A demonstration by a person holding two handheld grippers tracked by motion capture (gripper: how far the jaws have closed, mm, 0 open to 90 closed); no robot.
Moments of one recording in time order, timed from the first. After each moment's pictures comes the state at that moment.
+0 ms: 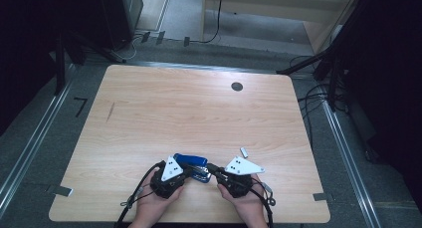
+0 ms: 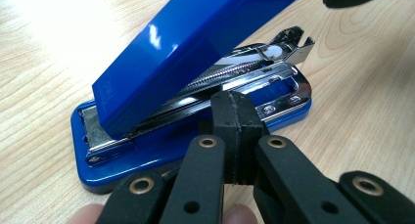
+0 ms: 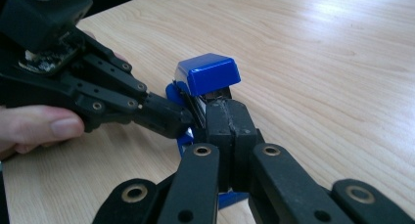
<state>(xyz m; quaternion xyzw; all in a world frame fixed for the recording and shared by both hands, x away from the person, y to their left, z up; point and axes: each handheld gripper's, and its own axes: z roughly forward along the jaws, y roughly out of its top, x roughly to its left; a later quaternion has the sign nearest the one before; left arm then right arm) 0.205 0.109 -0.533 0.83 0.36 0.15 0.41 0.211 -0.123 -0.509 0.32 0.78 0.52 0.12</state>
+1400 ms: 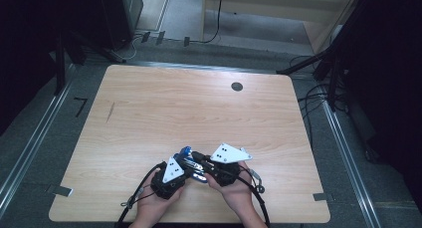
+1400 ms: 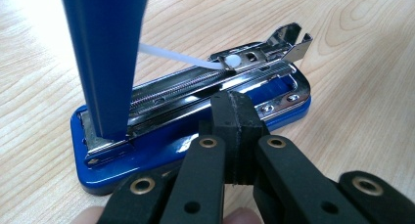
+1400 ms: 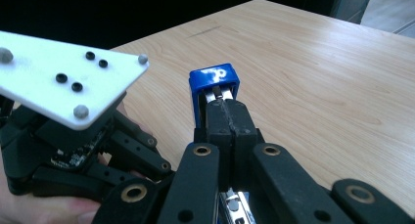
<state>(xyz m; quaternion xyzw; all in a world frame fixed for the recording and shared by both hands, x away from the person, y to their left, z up) 0.204 0.107 -0.533 0.83 0.35 0.16 0.41 0.229 -0.087 -0.474 0.28 0.78 0.55 0.12</state>
